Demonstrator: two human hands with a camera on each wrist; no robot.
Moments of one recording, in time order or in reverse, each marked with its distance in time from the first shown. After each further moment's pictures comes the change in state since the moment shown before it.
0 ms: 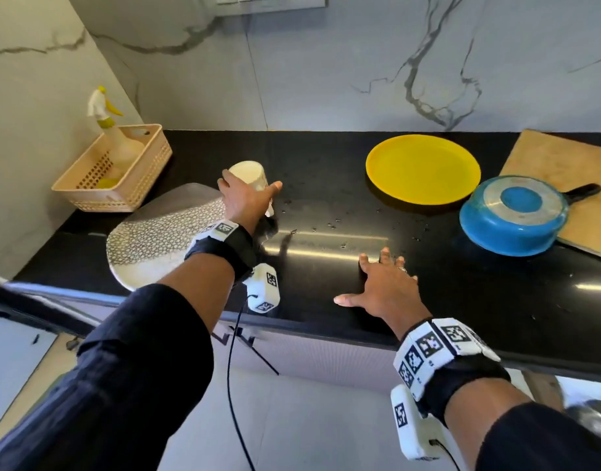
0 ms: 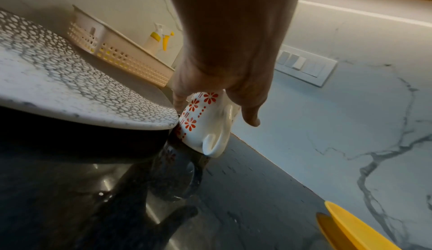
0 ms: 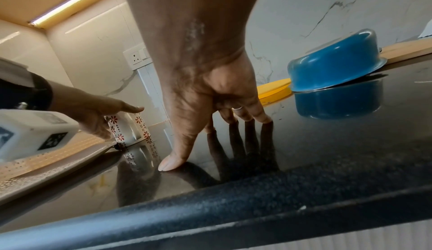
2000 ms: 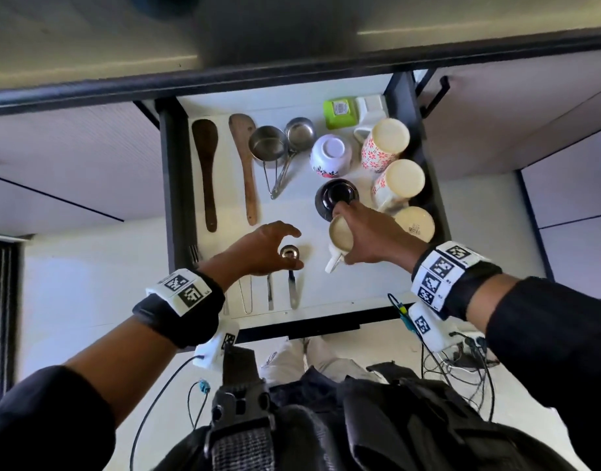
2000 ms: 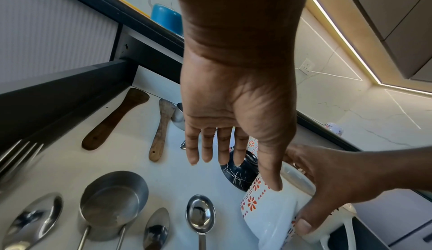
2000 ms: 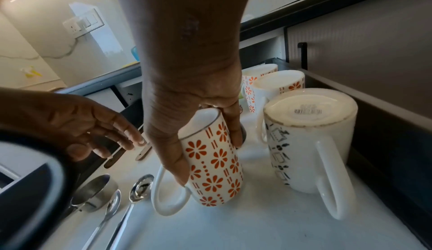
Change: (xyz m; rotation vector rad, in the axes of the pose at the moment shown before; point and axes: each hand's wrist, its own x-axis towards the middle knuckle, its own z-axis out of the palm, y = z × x) left_hand -0.688 0.008 0.245 0.562 -1.264 0.438; right_hand -0.345 0.537 0.140 0.023 -0.157 -0.141
